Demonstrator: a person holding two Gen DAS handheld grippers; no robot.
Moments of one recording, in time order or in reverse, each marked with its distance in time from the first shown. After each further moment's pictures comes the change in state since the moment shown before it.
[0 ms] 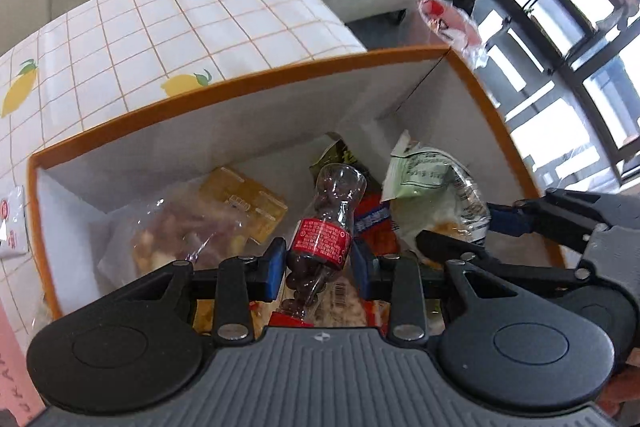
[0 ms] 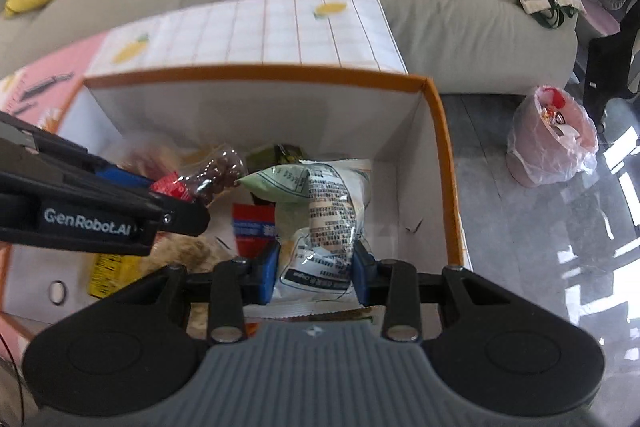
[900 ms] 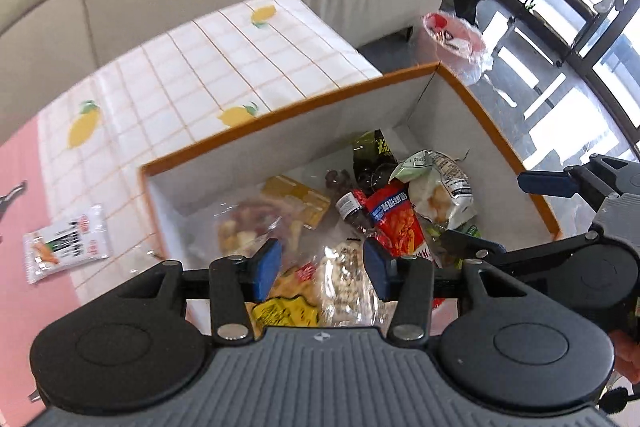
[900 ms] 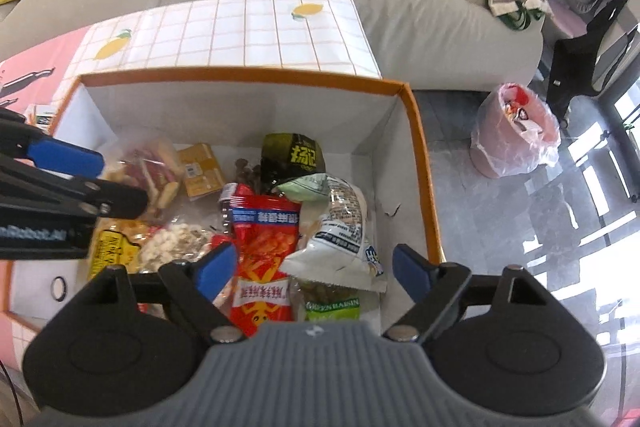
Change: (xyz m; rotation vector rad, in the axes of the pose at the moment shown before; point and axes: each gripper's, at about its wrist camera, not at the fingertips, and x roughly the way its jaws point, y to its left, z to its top) left arm -0.095 0.000 -0.028 0.085 -0.091 0.097; right arm -0.039 0.029 0.001 0.008 0.008 -0.122
